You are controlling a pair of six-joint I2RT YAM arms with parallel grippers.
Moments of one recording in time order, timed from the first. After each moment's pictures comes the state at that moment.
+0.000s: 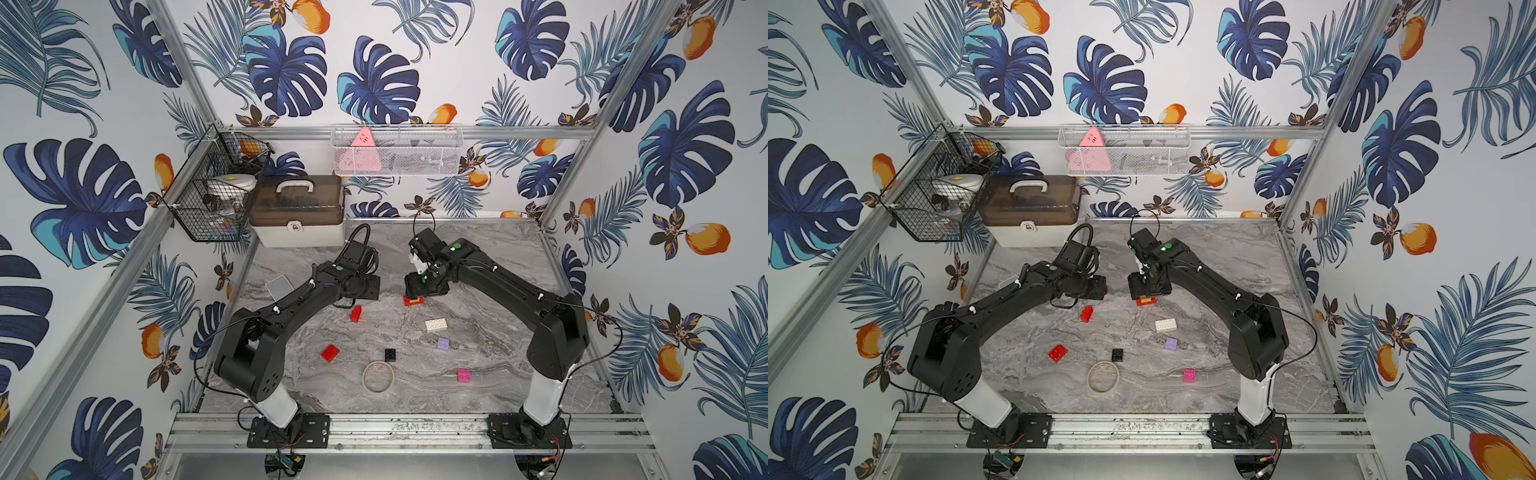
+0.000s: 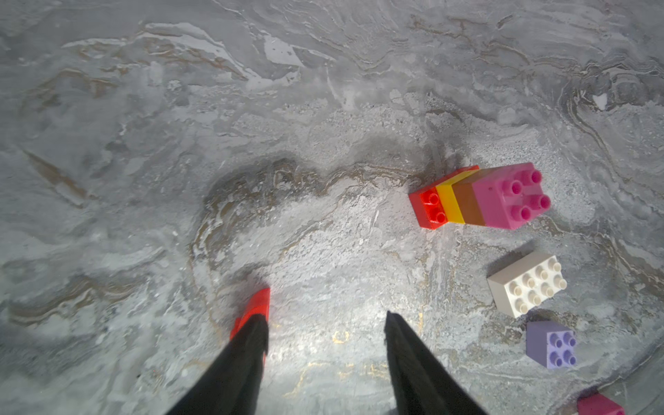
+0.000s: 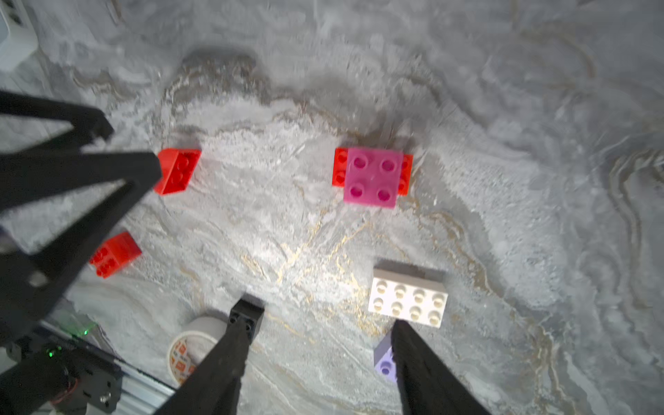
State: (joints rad) left arm -0.40 1.61 1.21 -0.62 0.02 -0.34; right arm 0.70 1.83 1.64 -1.05 -0.07 0.39
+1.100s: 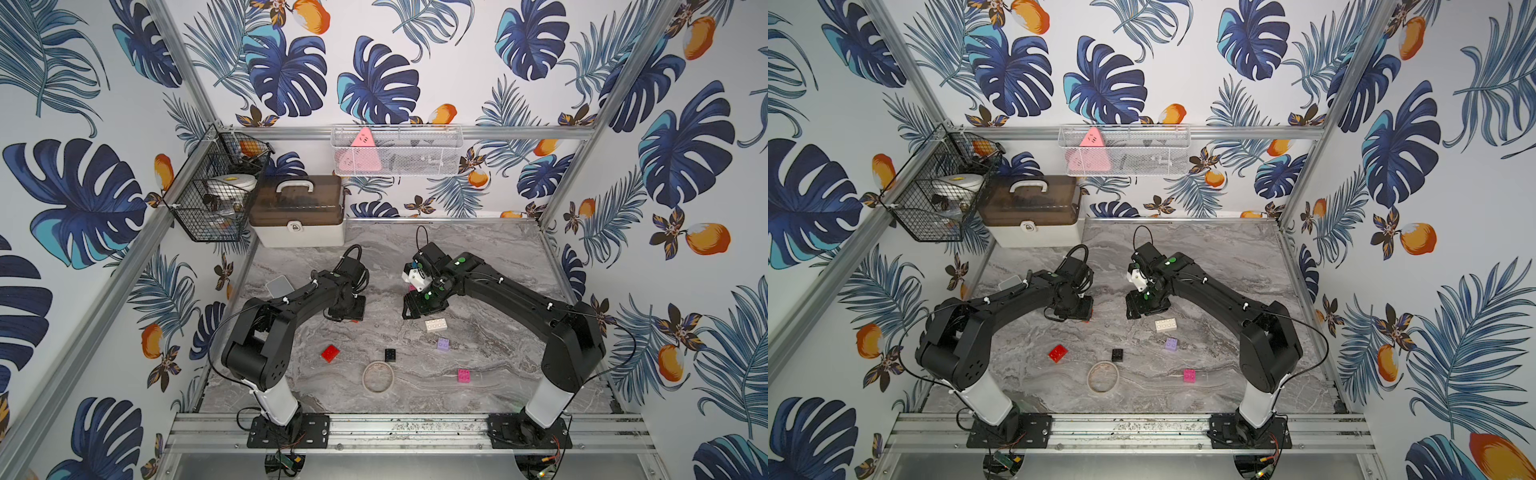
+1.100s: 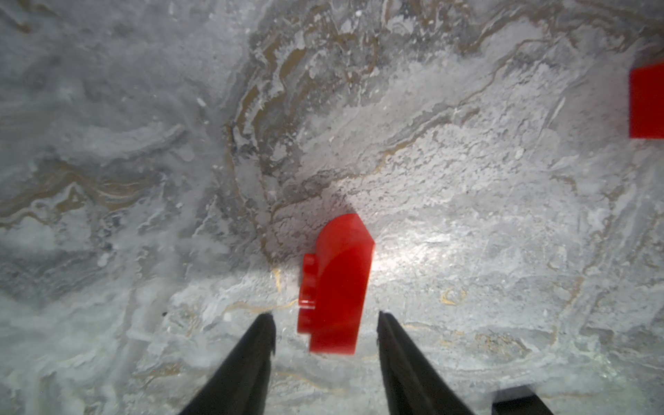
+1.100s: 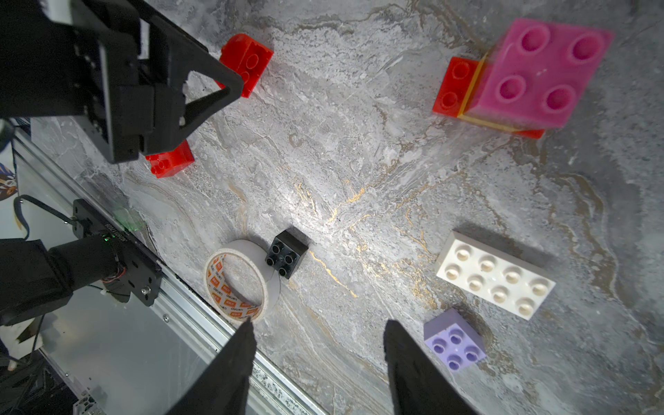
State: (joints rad) left arm -0.35 1.73 1.10 -0.71 0.02 -0.29; right arm 0.71 1.75 1.49 -0.99 -0.29 0.28
